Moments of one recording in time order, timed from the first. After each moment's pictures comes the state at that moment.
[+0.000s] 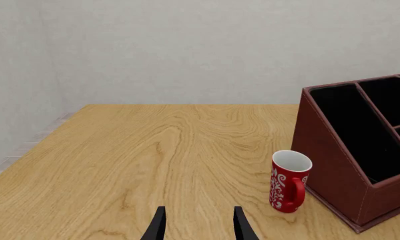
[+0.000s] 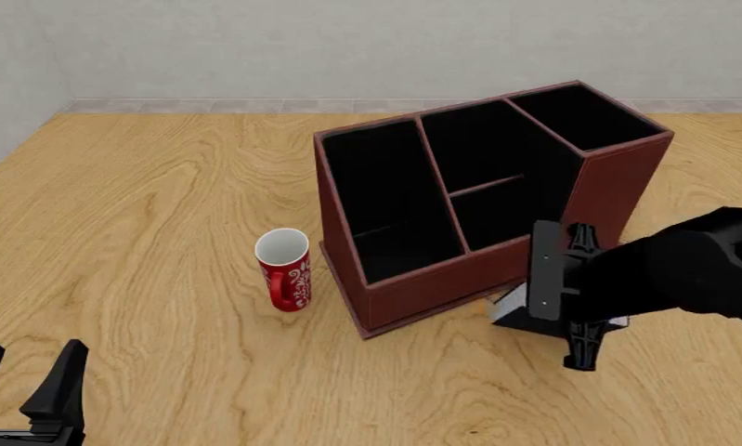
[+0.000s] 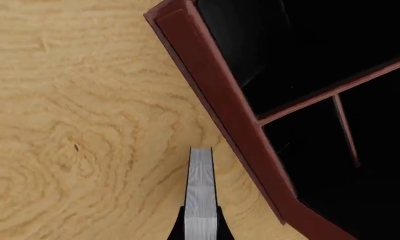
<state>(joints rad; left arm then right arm) 0.00 0.00 0.00 0.00 0.00 0.36 1.23 -0.87 0.76 -1.05</state>
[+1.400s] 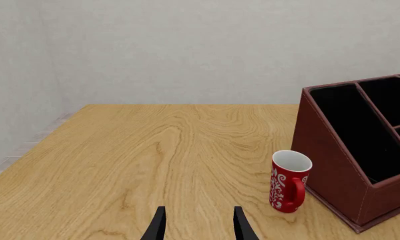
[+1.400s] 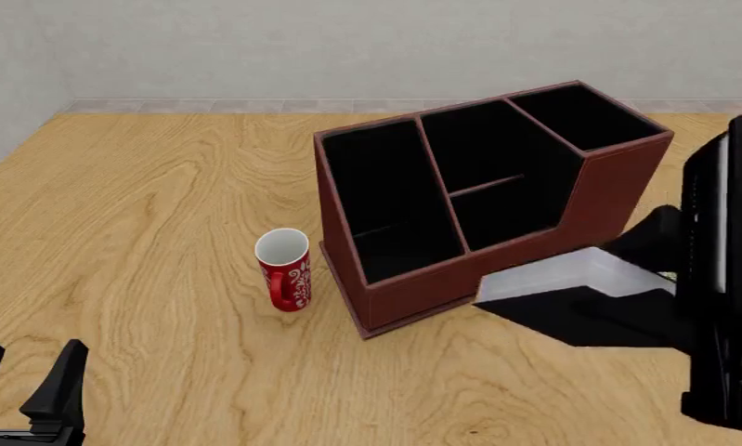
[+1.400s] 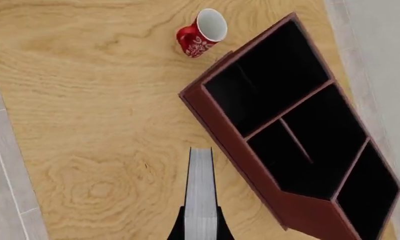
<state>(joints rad) 0.00 0.00 0.00 0.00 0.00 0.71 0.89 -1.22 1.22 -0.66</state>
